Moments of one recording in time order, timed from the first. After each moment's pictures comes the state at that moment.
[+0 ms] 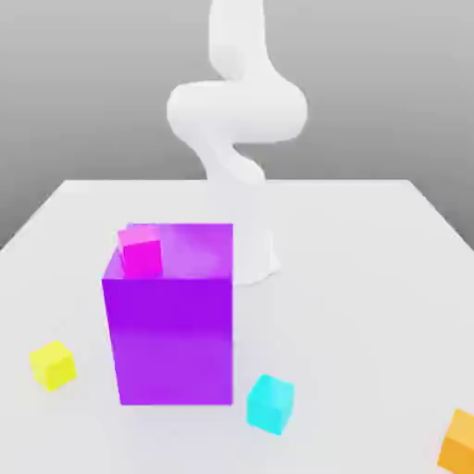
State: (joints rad) arm 0.02 -0.71 0.02 -2.29 -0.01 2.32 0.77
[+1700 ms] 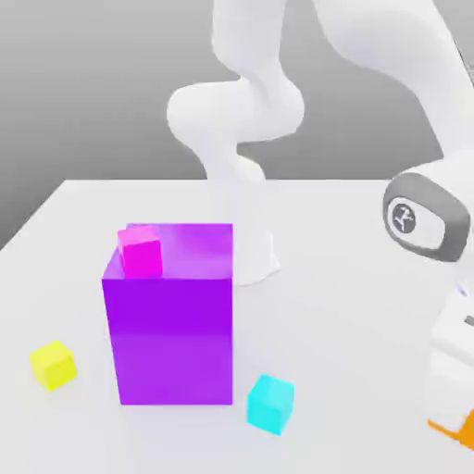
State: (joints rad) arm 0.25 0.25 0.15 -2.25 -0.09 2.49 0.67
